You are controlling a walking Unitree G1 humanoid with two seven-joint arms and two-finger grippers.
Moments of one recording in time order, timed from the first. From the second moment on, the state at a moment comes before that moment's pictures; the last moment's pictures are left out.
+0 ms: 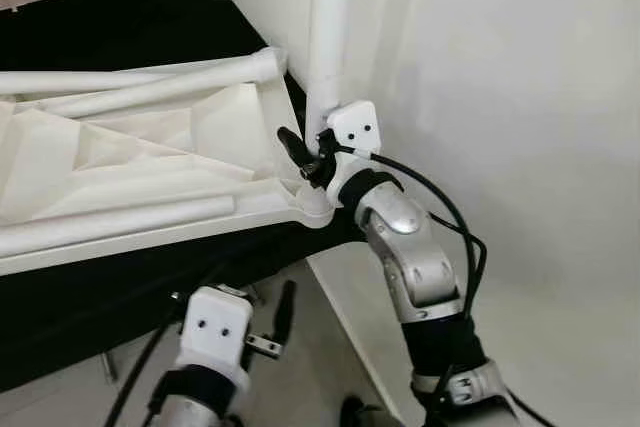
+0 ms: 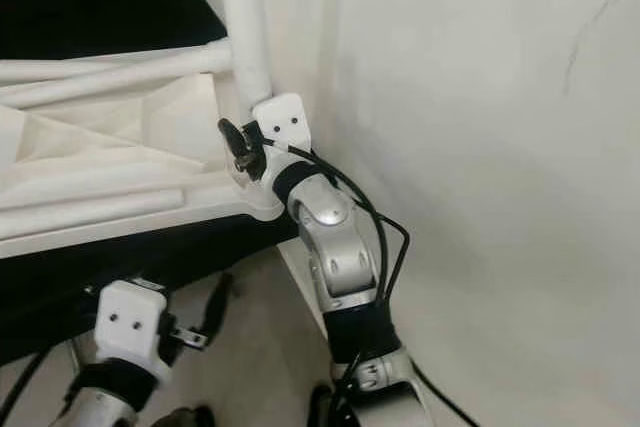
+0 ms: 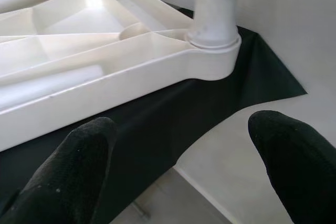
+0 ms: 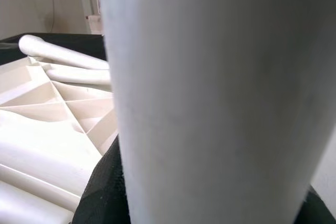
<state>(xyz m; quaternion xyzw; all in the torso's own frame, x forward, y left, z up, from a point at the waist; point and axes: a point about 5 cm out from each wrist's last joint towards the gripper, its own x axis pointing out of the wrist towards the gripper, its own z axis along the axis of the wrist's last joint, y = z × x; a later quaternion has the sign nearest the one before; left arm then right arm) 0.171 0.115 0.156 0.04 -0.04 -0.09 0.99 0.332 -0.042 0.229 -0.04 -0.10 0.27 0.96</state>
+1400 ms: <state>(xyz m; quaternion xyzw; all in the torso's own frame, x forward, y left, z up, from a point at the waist) 0.166 0.112 0.155 0.04 -0.04 -0.10 0.99 0.365 -0.044 0.272 -0.07 -0.07 0.70 0.70</state>
